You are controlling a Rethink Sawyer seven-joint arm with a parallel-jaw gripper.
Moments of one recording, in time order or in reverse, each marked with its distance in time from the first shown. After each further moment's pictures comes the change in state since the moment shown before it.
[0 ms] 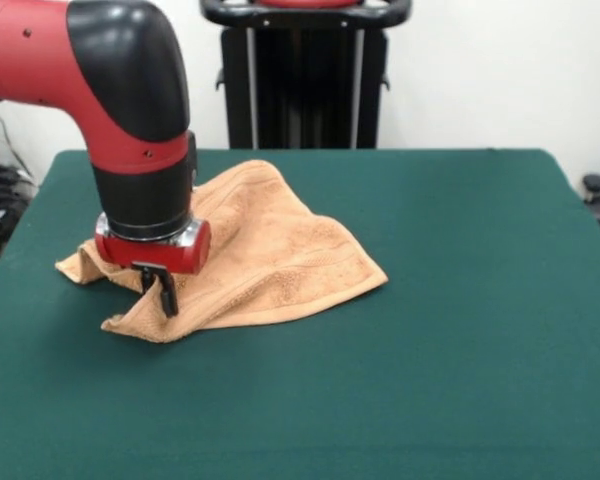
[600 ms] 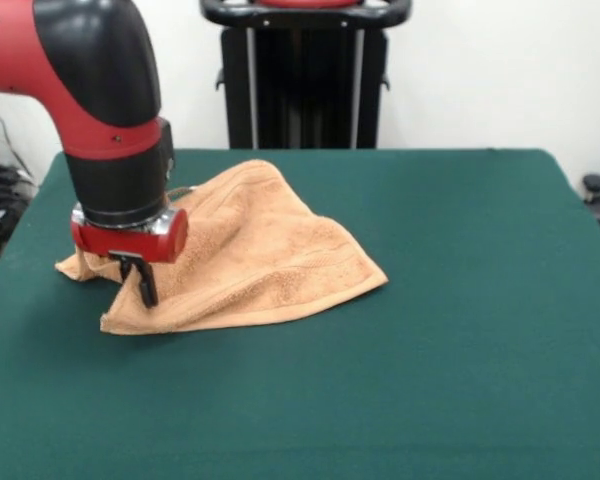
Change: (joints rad) arm -0.072 -0.039 0.044 0.041 -0.039 -0.001 0.000
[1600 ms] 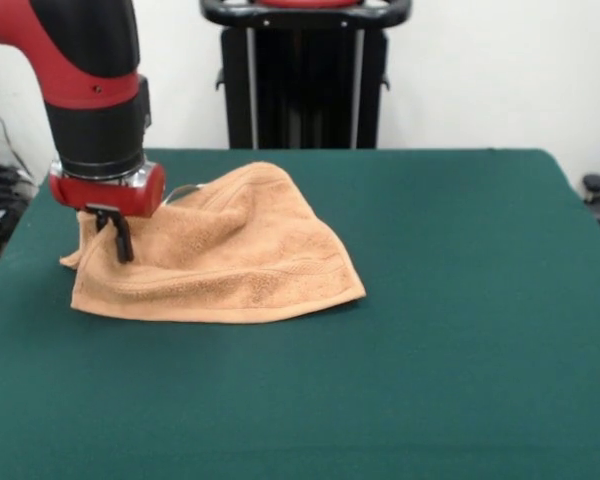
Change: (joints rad) arm -0.053 -0.082 0.000 0.108 -0.084 -0.019 0.000
